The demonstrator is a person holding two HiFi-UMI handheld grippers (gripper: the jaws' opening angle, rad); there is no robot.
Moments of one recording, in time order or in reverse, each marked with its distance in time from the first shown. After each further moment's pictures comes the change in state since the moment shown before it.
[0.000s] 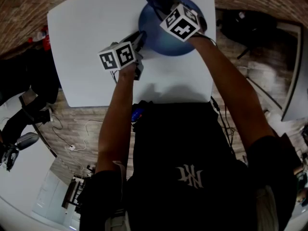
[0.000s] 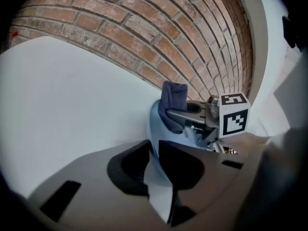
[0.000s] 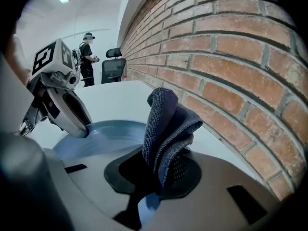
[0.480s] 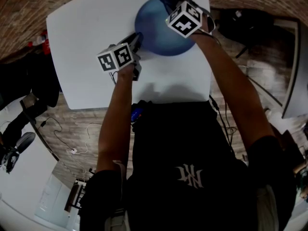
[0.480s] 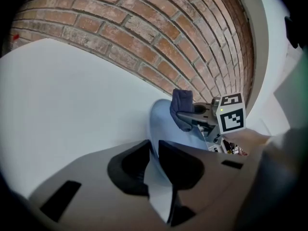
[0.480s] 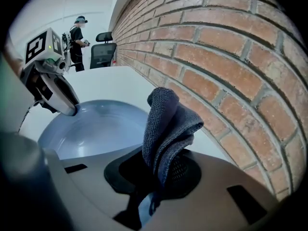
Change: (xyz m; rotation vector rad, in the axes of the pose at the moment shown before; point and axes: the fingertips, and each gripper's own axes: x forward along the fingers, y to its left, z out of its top) left arm -0.001 0.003 0.001 0.000 -0.005 0.024; right arm -0.025 -0.044 -0.032 -0.020 0.156 -0.142
